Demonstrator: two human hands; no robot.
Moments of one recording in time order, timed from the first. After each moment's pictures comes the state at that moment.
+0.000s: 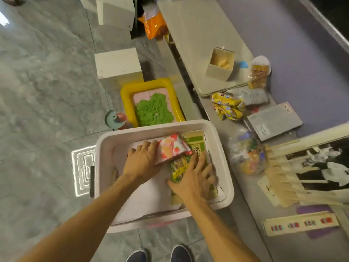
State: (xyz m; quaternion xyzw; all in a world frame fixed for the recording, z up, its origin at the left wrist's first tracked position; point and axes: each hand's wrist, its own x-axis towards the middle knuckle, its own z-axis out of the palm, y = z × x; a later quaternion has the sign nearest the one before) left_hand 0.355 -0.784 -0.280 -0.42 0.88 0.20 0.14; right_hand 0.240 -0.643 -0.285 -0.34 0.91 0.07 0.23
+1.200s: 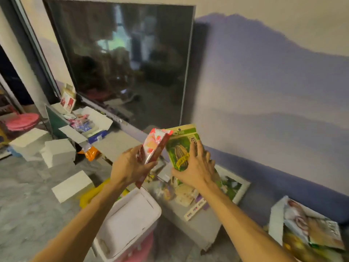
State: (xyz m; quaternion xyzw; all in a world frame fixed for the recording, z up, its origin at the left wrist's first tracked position) left_hand 0.365 -0.609 0.353 -0.22 0.92 0.27 -0.17; right_hand 0.252 -0.400 0.331 -0.22 0.97 -0.13 -0.03
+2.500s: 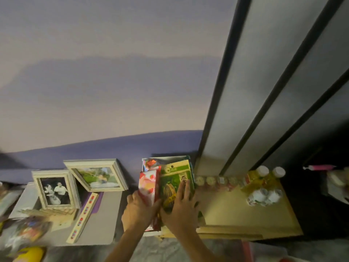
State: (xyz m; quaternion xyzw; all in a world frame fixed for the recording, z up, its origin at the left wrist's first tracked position) left_hand 0.168 -0.014 0.077 -0.15 0.95 0.25 0.14; right_hand 0.205 0.124 0.065 0.21 0.95 -0.19 0.10
